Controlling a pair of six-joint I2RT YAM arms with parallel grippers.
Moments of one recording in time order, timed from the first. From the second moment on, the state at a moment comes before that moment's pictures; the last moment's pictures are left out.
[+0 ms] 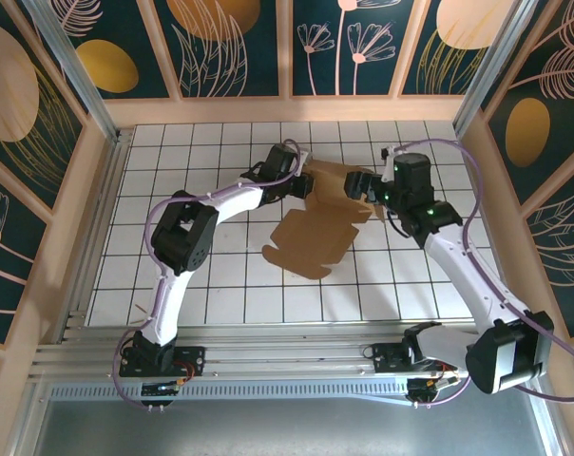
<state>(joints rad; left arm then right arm) -0.59 2.23 1.64 -0.09 0.20 -0.32 0.31 1.16 0.99 -0.40 -0.05 0.37</state>
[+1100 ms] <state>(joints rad) -0.53 1.68 1.40 -0.05 0.03 -0.51 0.45 1.28 1.15 -0.45 0.09 0.79</state>
